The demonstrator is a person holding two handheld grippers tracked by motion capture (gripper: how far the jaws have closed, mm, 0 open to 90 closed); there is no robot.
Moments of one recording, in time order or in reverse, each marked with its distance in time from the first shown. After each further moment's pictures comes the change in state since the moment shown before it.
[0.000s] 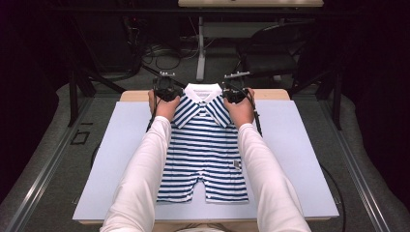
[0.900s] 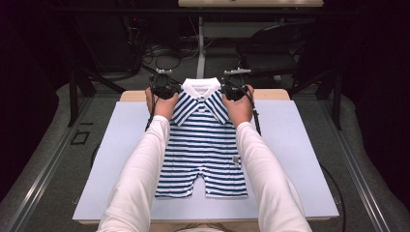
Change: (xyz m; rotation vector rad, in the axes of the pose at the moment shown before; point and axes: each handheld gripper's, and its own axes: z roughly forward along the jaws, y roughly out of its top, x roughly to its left) left arm -0.002 0.004 -0.016 -0.050 0.021 -0.028; right arm 0.008 0.010 -0.013 -0.080 -0.010 0.033
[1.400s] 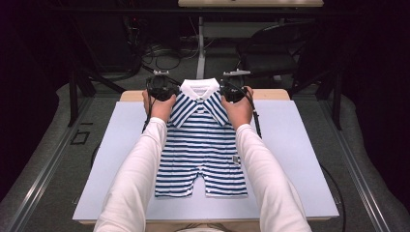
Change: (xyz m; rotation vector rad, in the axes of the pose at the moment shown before) left arm 0.005 -0.007 -0.008 0.019 -0.027 -0.019; right arm 0.006 -0.004 -0.006 -0.006 0.019 -0.006
